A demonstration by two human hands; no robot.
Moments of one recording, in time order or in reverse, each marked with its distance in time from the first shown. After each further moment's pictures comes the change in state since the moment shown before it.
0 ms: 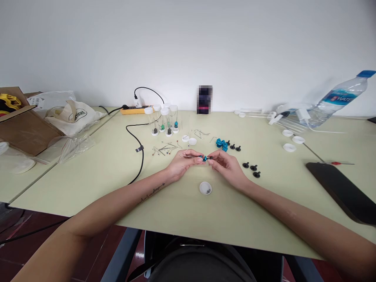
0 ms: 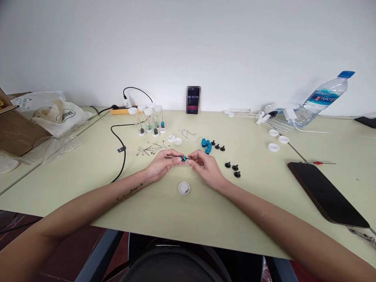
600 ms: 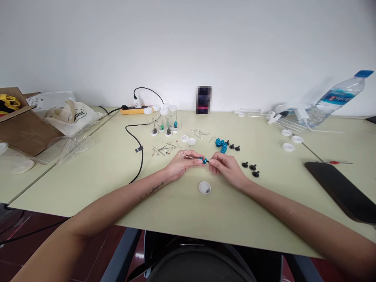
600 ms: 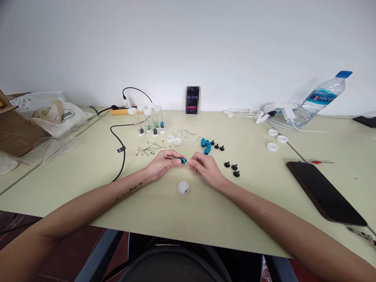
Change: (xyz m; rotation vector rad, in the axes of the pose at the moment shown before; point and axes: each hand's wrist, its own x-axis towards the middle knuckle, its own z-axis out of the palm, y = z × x) left_hand -0.001 0.000 -0.002 0.031 -0.060 -0.031; right_hand 0.000 0.007 -0.002 0.035 -0.062 0.027
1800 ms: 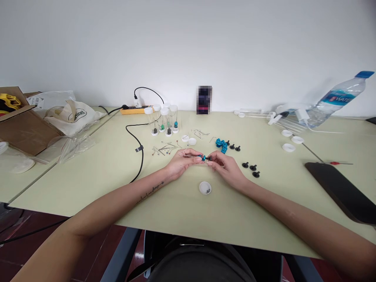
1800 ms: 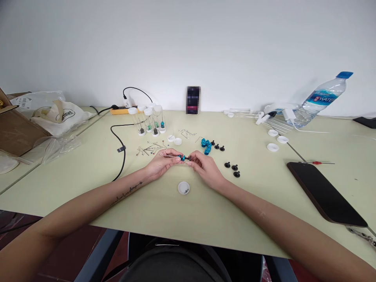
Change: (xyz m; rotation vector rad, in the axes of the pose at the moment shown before) left_hand 0.002 0.001 -0.002 -0.059 0.029 0.004; right_hand 0.002 -0.001 0.000 -0.207 0.019 -0.061
